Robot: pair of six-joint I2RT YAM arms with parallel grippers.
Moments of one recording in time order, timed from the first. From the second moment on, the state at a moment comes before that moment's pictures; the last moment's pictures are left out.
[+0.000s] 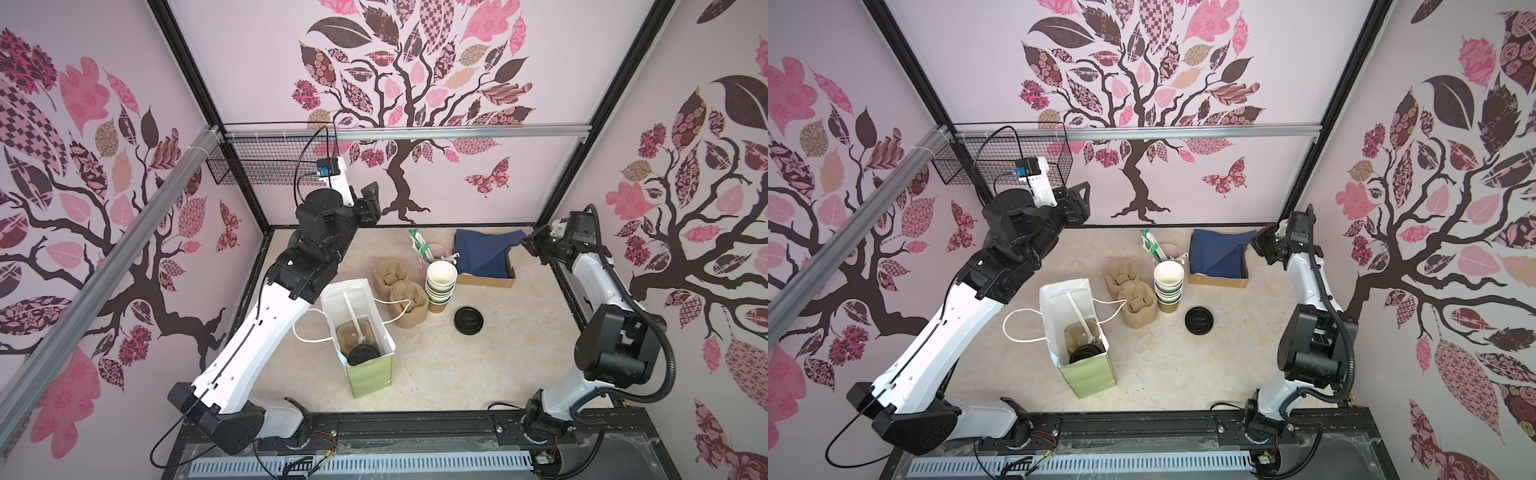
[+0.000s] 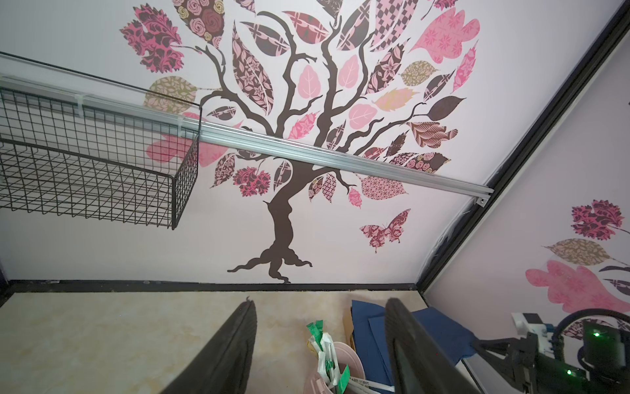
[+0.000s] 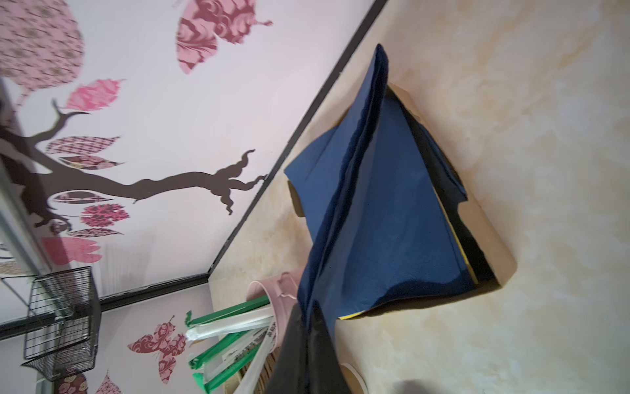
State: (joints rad) left arm -0.57 1.37 1.70 -0.34 -0.31 -0.31; right arm -0.28 1.66 1.42 -0.42 -0.53 0.81
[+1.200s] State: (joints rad) left arm -0.99 1.84 2.17 -0.53 0.16 0.27; right arm -0.28 1.20 1.83 -0.90 -0.68 0.72
